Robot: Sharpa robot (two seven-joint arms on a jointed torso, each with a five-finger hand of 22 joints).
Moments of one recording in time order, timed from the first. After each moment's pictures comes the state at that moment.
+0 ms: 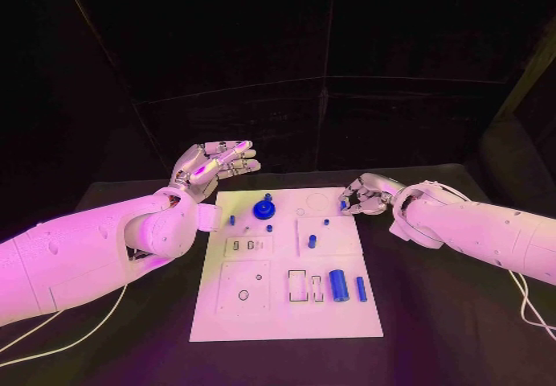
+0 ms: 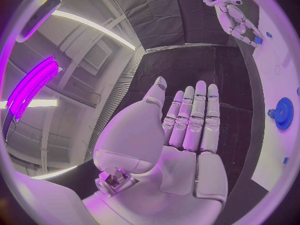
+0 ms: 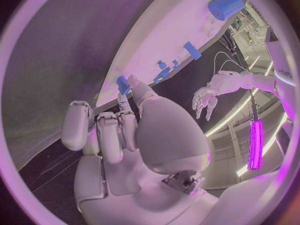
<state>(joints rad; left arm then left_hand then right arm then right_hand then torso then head) 1.21 -0.82 -0.04 1.50 0.09 -0.27 0.57 1.37 0.09 -0.12 0.00 0.15 0.98 0.23 0.08 0.07 1.07 0.17 0.08 0.07 1.08 0.13 0.14 0.13 0.17 0.92 0.25 0.13 0.07 1.25 -0.68 -0.18 1.09 -1.10 -0.27 0.14 1.37 0.00 0.12 -0.08 0.19 0.91 0.18 0.08 0.07 1.47 0.09 1.47 1.31 1.47 0.02 1.56 1.31 0.09 1.34 0.12 1.44 1.10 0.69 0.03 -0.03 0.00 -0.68</state>
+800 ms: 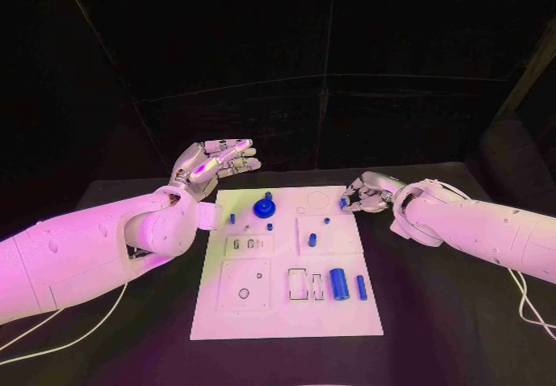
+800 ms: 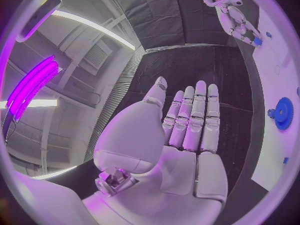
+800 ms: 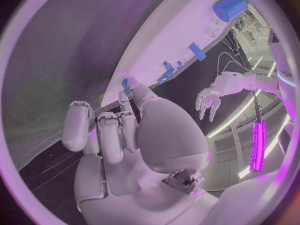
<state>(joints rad) 1.21 -0.82 -0.04 1.50 0.09 -0.27 0.57 1.37 0.09 -0.12 0.00 0.15 0.98 0.23 0.08 0.07 1.07 0.17 0.08 0.07 1.08 0.13 0.14 0.13 0.17 0.92 0.25 0.12 0.07 1.24 -0.67 -0.18 1.07 -1.11 -0.28 0.11 1.36 0.04 0.15 -0.09 0.16 0.98 0.16 0.11 0.08 1.47 0.08 1.48 1.31 1.47 0.01 1.56 1.31 0.09 1.35 0.12 1.44 1.11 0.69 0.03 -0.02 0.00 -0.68</state>
